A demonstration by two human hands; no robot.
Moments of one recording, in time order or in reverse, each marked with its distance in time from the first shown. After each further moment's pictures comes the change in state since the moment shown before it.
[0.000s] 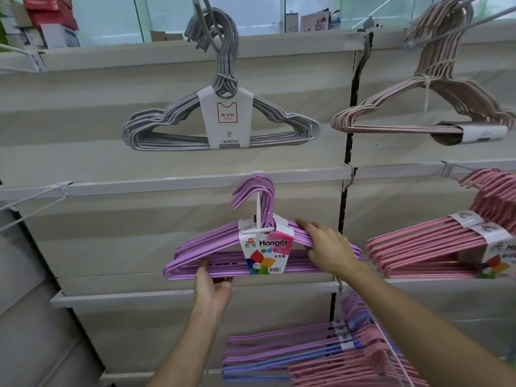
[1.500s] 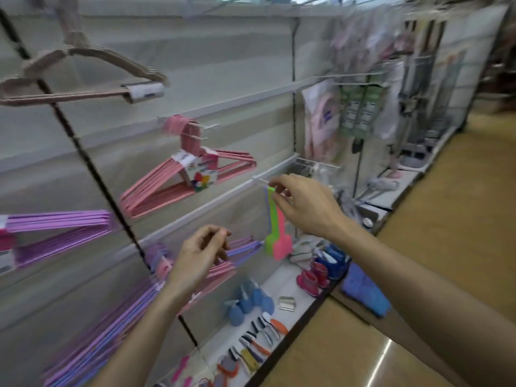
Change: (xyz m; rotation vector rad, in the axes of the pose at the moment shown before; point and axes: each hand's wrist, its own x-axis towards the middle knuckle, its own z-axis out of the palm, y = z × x) left_hand -0.326 -0.291 0.027 1.341 -1.153 0.114; right_hand -0.414 0.202 -0.190 -0.084 0.360 0.455
